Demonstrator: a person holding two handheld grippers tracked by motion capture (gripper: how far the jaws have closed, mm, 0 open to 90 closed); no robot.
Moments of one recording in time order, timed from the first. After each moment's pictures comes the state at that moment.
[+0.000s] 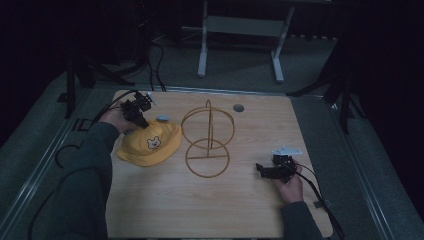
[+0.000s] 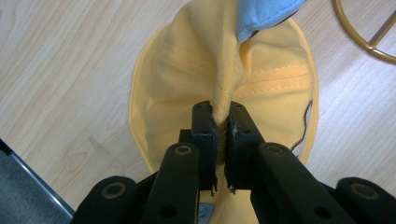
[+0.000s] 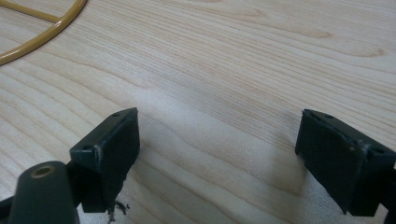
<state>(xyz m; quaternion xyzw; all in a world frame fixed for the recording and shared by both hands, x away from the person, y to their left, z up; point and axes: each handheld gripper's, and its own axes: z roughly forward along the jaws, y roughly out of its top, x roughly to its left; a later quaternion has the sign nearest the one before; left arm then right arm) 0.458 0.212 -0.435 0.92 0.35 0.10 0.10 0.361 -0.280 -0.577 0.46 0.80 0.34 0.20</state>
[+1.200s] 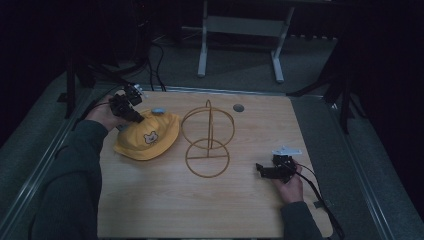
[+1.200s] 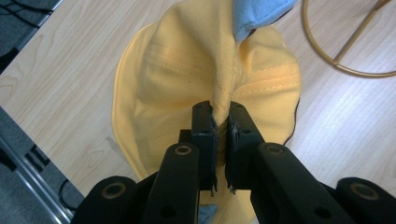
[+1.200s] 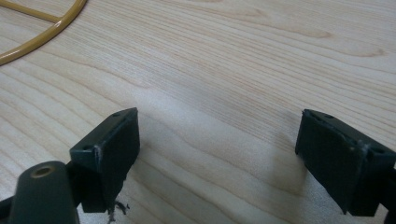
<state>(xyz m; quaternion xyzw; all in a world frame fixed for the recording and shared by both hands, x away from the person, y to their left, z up) 0.436 0.229 -0.395 0.92 0.35 0.13 0.16 0.361 -0.280 -0.577 0.46 0.80 0.34 0.20</state>
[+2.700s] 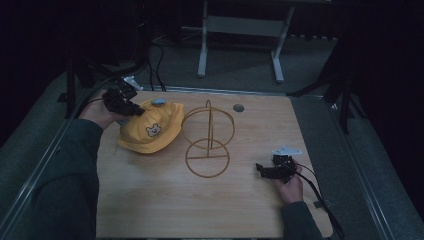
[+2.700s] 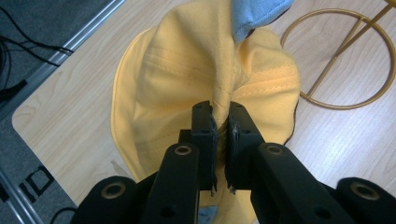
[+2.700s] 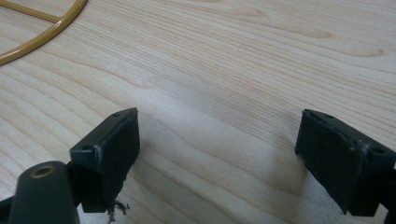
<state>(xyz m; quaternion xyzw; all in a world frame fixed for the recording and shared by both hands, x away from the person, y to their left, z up) 0.421 0.233 -0.365 0.90 0.34 0.15 0.22 0.361 -0.280 -0.577 0.46 0.80 0.34 0.20</state>
